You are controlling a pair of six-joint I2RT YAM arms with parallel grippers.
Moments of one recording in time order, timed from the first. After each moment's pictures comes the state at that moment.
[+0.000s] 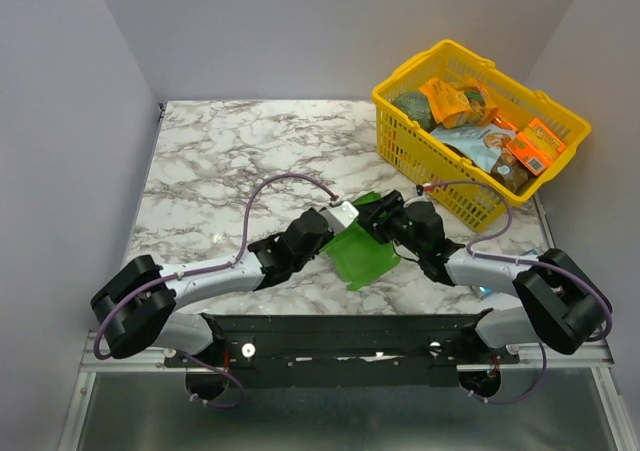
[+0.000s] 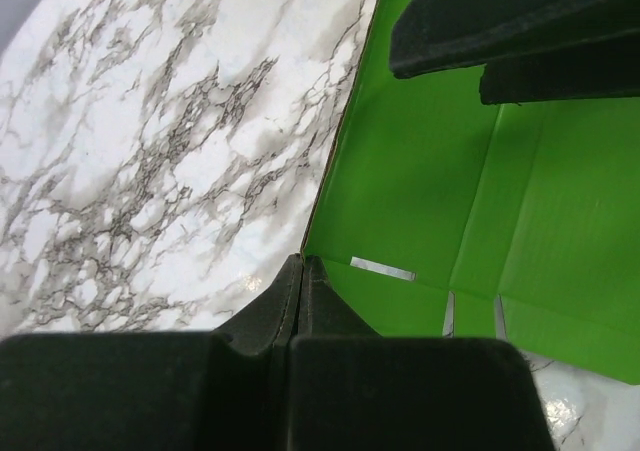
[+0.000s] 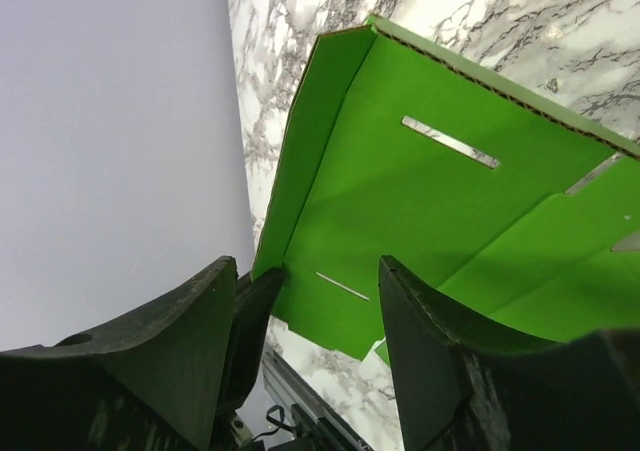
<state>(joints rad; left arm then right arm) -0.96 1.33 0.67 0.18 -0.41 0.21 0.63 1.35 0.44 0.62 0.00 1.29</state>
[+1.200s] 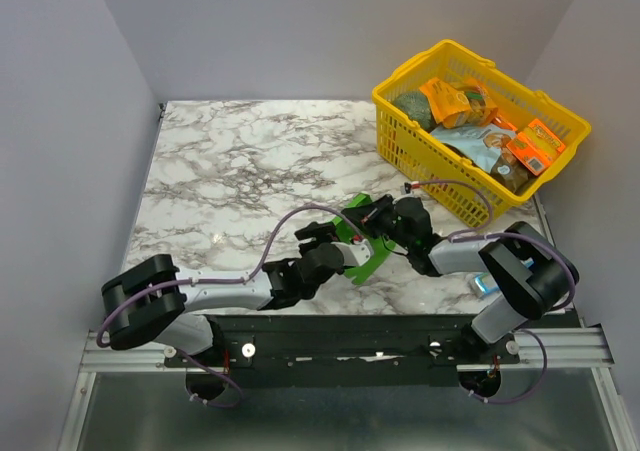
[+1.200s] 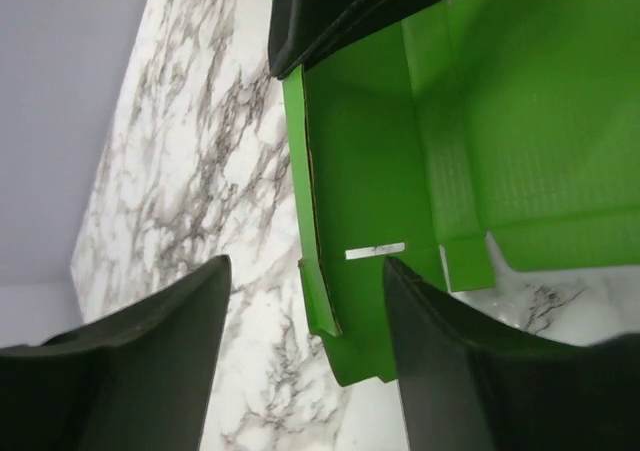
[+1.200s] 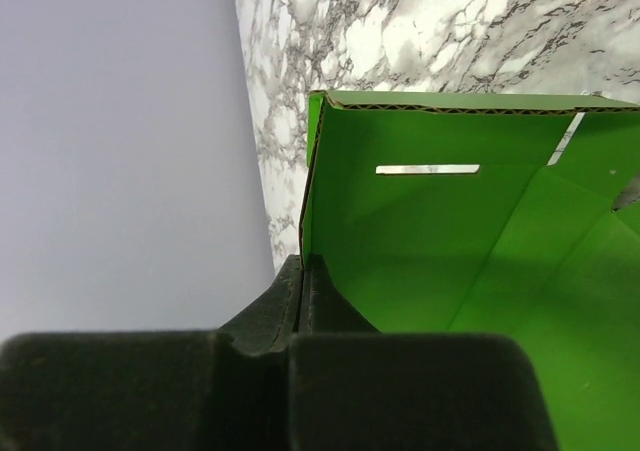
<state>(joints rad) -1.17 1.39 0.60 0.25 -0.68 0.49 0.63 1.59 0.50 0.80 -0.05 1.35</state>
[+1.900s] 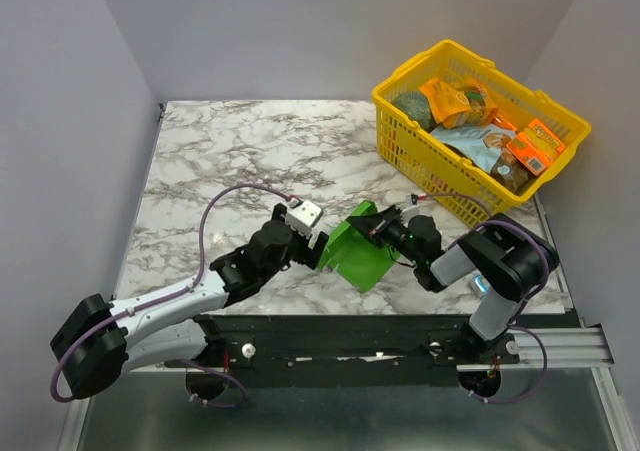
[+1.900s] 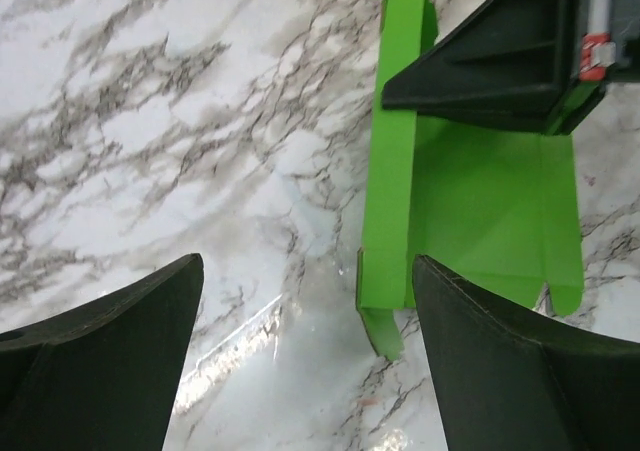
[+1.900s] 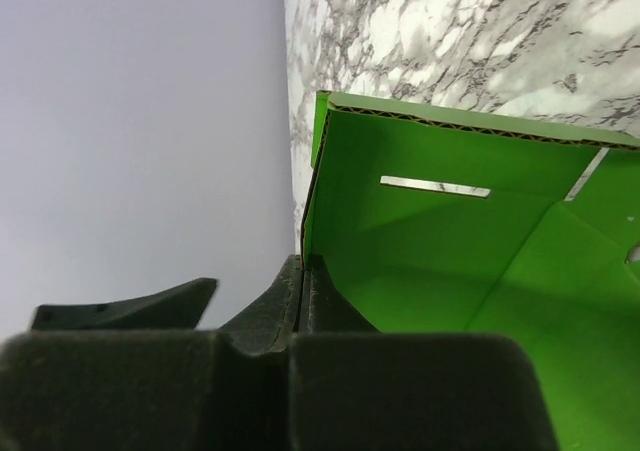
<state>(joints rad) -0.91 1.03 0.52 0.14 -0.24 -0.05 0.60 1.73 0.33 1.25 -0.12 1.37</state>
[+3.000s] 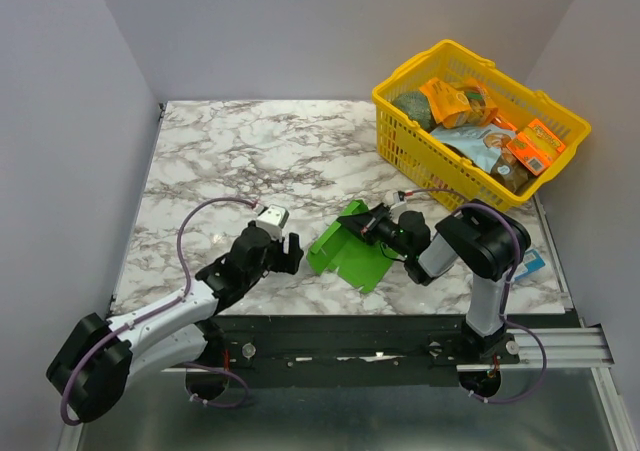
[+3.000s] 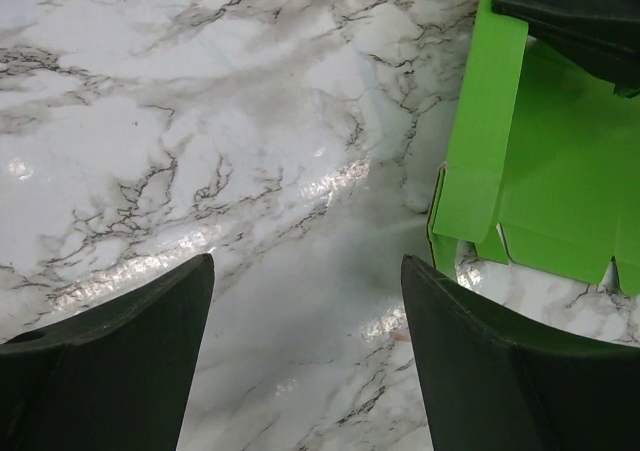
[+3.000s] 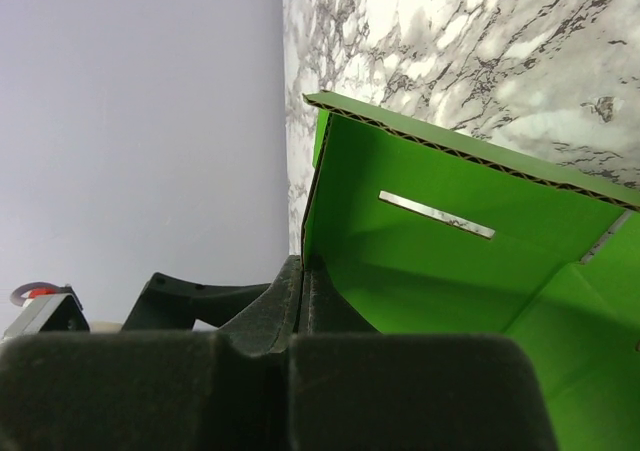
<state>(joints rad) -0.71 0.93 0.32 0.11 -0.15 -0.32 0.59 1.92 0.43 1.35 -0.21 1.36</state>
